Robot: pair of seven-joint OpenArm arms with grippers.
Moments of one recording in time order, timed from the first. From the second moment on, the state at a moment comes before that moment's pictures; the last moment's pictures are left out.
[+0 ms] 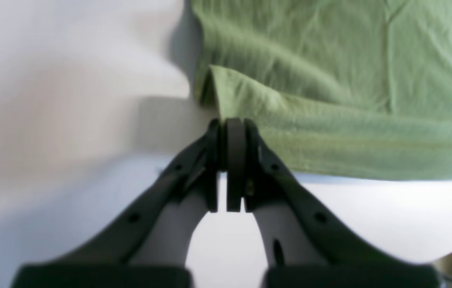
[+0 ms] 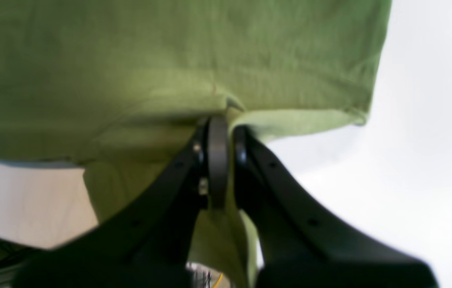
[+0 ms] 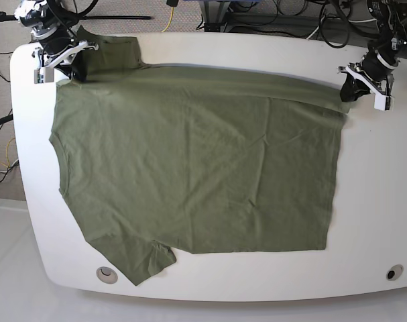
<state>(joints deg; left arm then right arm) 23.5 -18.3 -31.3 92.9 -42.1 -35.1 43.2 -30.8 6.3 43.0 103.0 35.8 40.1 -43.5</state>
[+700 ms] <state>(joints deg) 16.2 -18.1 -31.0 92.4 -41.3 -35.5 43.4 -20.6 8.6 42.1 102.1 33.6 40.2 -42.0</state>
